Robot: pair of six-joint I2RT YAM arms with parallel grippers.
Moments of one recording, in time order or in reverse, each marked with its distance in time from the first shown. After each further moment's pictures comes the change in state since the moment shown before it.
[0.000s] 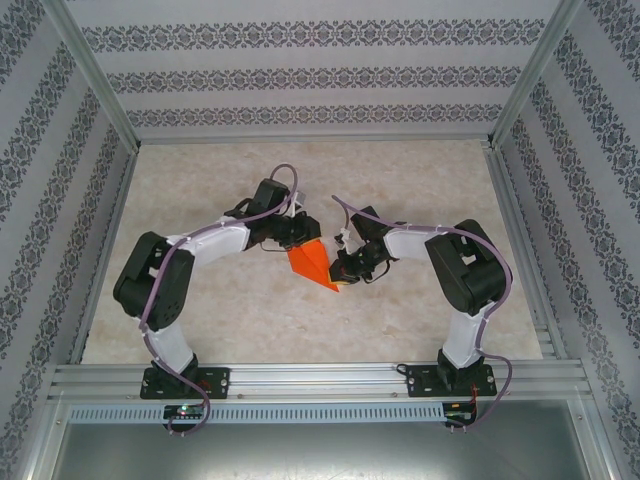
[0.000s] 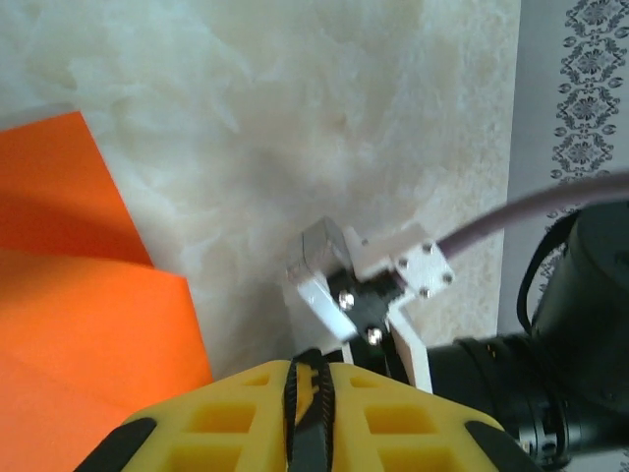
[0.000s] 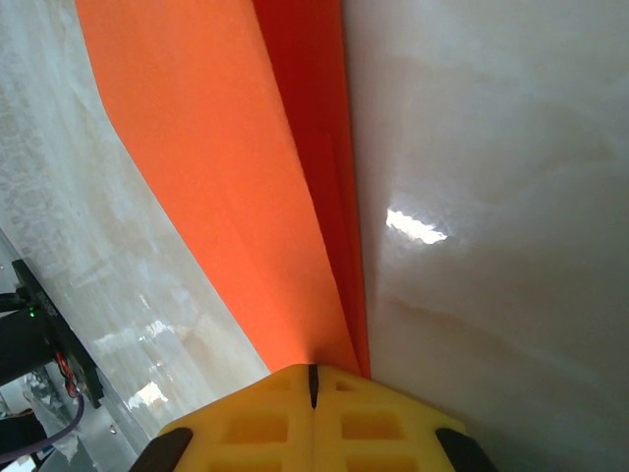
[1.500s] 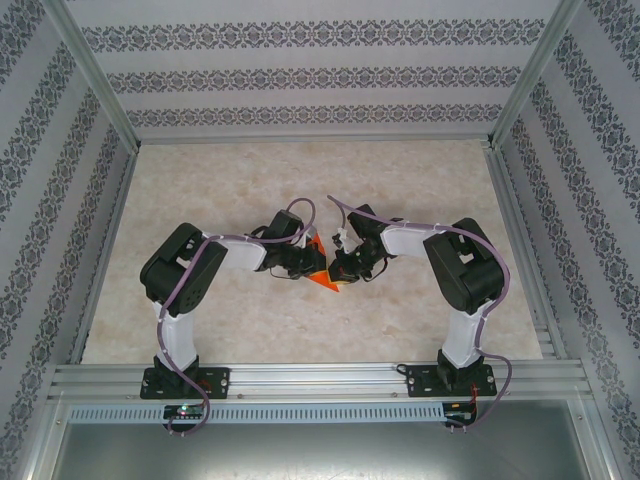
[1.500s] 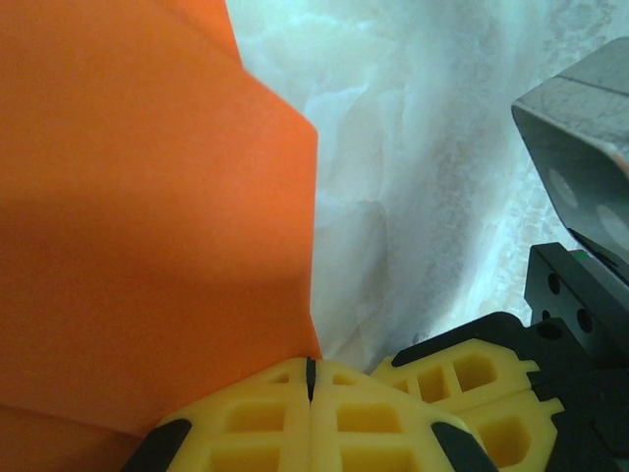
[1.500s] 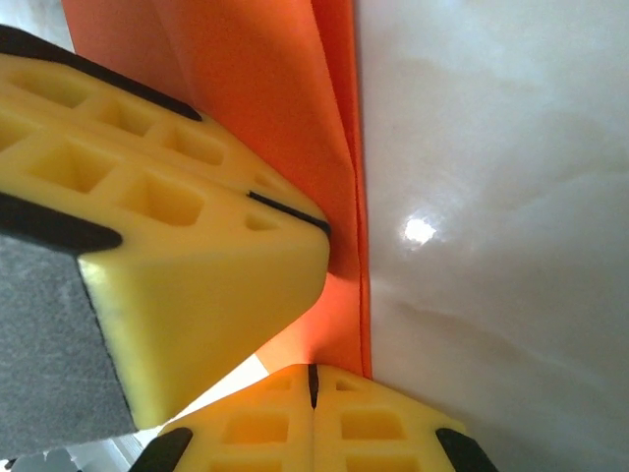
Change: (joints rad) left arm -0.076 0.180 -0.123 0.192 0.031 -0.015; right arm 0.010 0.014 0.048 -0.080 0.035 -0.047
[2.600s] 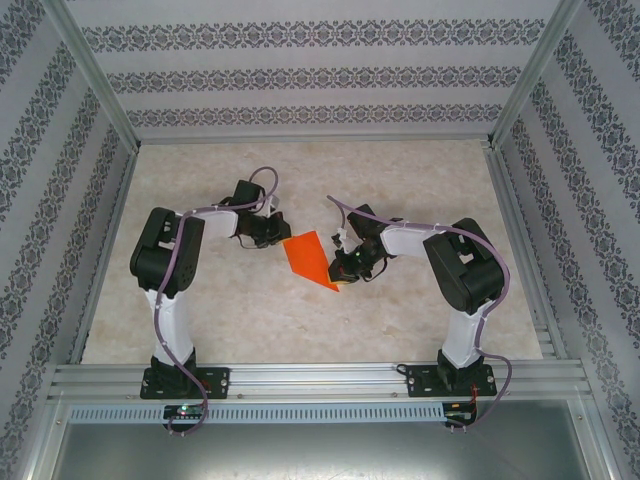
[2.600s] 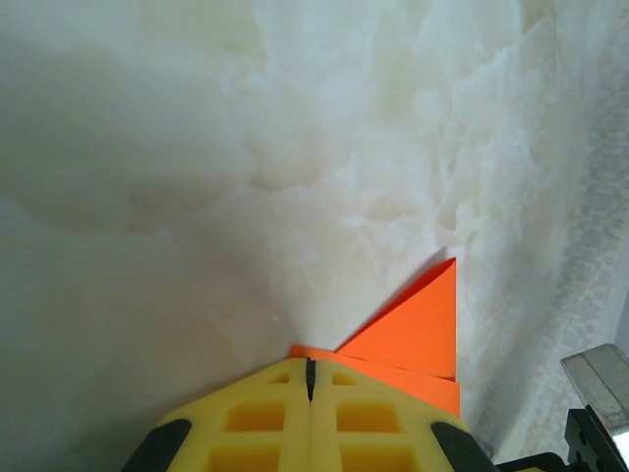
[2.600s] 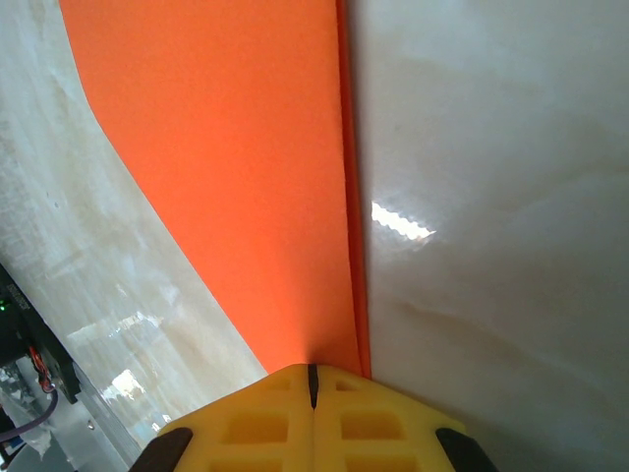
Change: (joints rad) left arm 0.309 0.086 0.211 -0.258 0.013 0.239; right arm 0.009 0.000 0.002 -0.001 0.004 -0.001
